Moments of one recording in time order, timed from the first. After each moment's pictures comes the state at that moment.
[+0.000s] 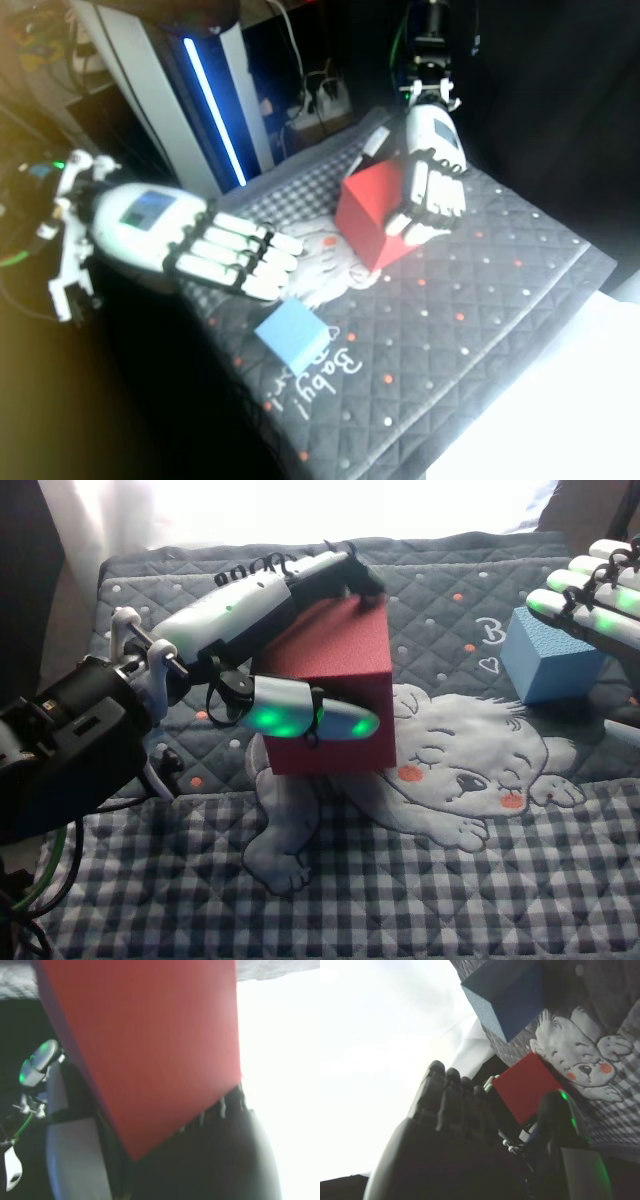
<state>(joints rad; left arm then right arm) 0.73 -1.22 1.23 -0.08 -0.78 0.77 -0.82 -0.73 0.87 0.08 0.83 -1.19</state>
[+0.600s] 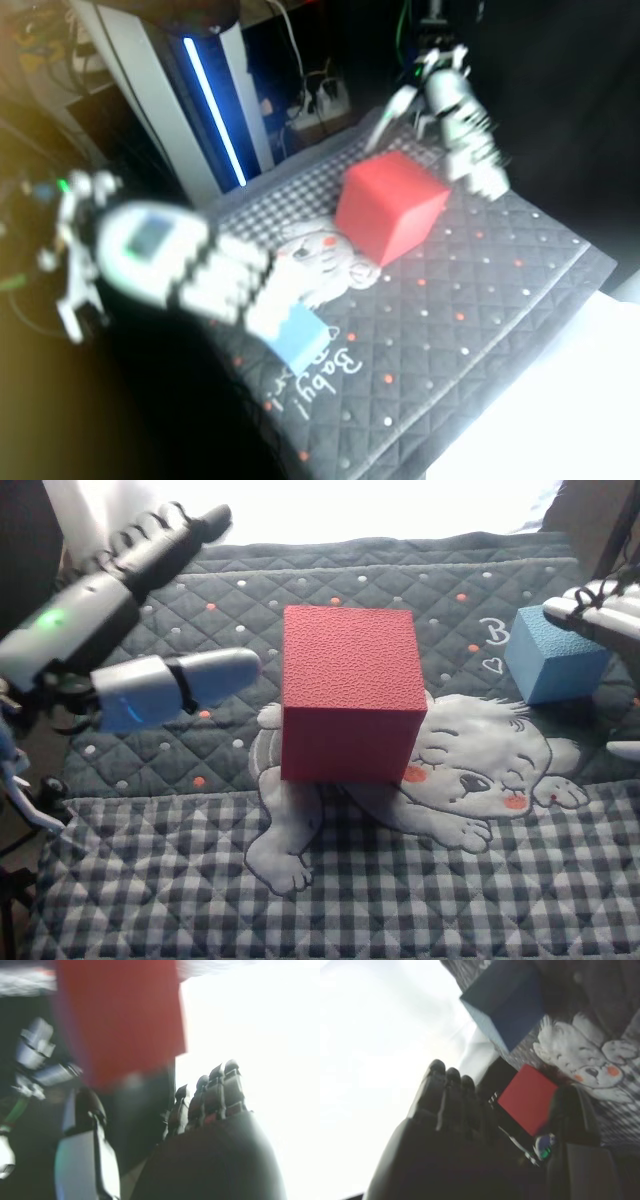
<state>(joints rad) 0.96 -1.00 1.06 -0.25 -1.14 0.82 -0.81 -0.83 1.03 0.12 0.74 -0.99</state>
